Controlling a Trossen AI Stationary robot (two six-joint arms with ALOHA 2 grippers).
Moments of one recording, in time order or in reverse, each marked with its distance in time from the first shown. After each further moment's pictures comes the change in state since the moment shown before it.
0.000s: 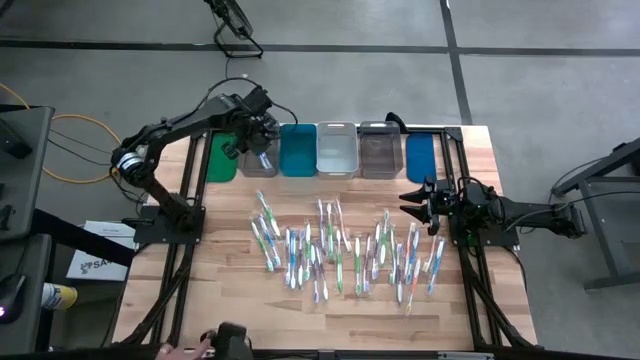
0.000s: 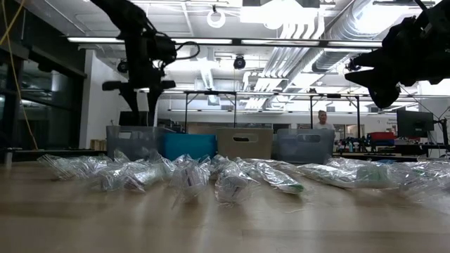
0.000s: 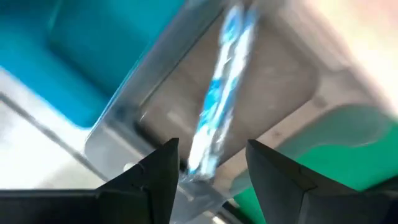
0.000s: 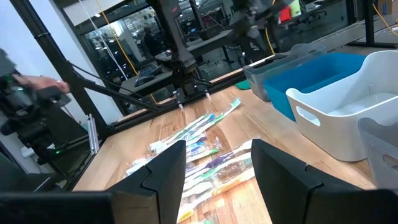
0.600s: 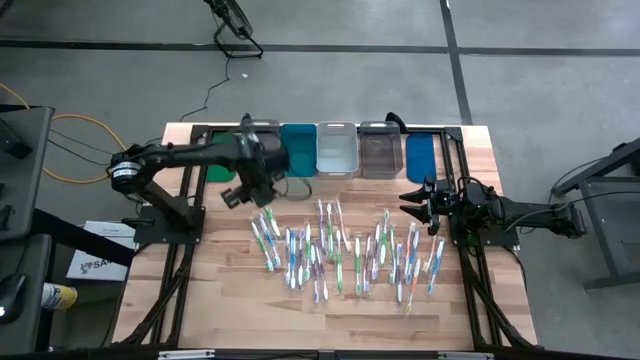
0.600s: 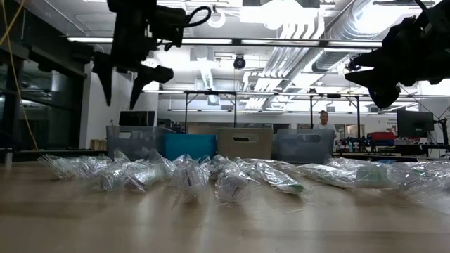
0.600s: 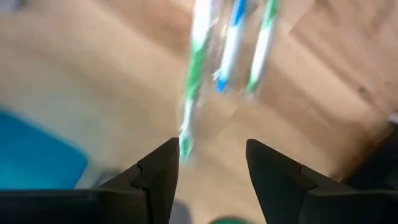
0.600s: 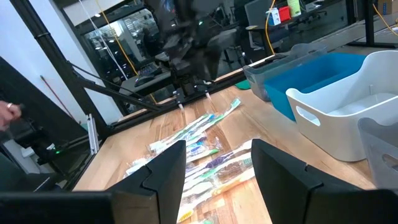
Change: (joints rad) left arm -0.498 -0.046 -0.084 -0.221 0.128 -0.414; right arm 0.000 0.000 0.000 0.000 0.000 0.000
